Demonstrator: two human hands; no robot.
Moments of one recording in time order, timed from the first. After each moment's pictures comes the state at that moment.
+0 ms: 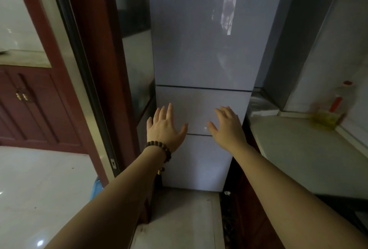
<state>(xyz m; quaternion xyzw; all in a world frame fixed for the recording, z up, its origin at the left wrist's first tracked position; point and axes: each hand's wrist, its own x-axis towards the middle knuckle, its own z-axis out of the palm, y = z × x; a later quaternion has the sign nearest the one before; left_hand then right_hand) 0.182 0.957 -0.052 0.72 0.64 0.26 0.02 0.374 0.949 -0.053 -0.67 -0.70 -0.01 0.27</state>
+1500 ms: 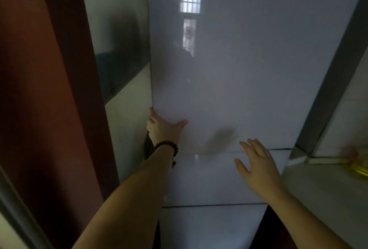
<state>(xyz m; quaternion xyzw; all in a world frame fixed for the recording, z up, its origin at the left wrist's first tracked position) 0.163 1.381 -0.008 0.54 0.61 0.54 0.22 0.369 1.215 -0.034 -0.71 -0.63 -0.05 0.30</state>
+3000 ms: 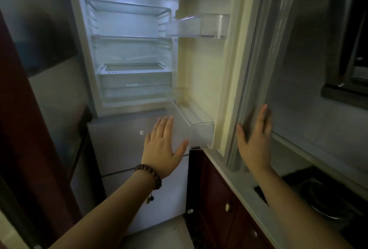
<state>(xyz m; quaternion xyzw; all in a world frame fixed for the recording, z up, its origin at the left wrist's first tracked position) 0.259 0.994 -0.020 0.87 0.35 0.35 0.04 0.468 0.869 -0.009 -0.74 -0.40 -0.21 0.50</state>
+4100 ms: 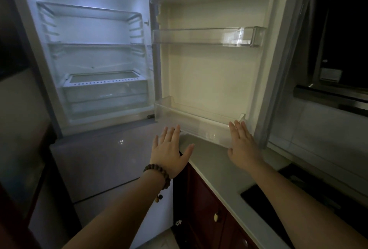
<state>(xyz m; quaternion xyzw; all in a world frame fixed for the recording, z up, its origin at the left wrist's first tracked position) 0.354 1.026 -0.019 0.92 0.32 0.23 0.06 0.560 0.892 -0.024 -0.87 -0.45 -0.15 0.14</state>
